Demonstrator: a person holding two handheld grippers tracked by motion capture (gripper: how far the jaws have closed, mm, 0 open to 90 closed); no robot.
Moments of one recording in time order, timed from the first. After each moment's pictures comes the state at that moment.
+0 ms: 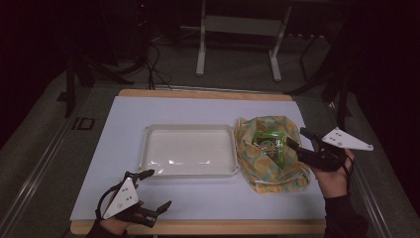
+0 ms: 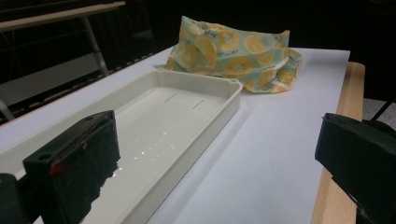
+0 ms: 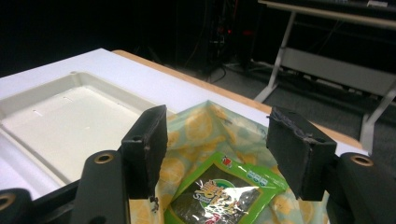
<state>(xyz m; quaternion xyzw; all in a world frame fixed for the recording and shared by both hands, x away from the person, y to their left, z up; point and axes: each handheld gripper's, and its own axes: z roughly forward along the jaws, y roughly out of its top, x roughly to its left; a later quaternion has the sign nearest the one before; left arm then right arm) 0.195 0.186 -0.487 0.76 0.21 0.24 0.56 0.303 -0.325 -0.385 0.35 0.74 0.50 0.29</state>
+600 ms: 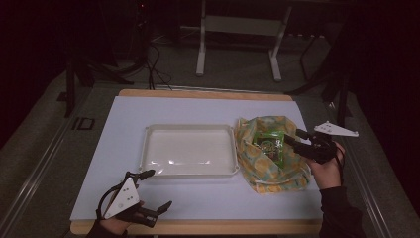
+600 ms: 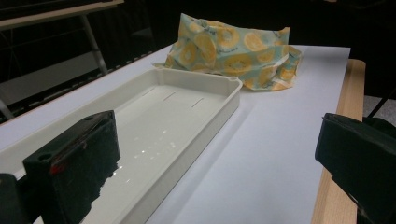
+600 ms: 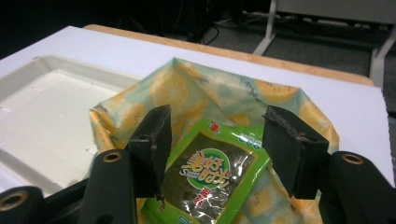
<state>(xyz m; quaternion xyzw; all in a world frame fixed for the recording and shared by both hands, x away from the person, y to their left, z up) 0.196 0.185 -0.487 0.77 0.21 0.24 0.56 0.344 -0.333 -0.414 0.44 0.74 0.46 0.22</state>
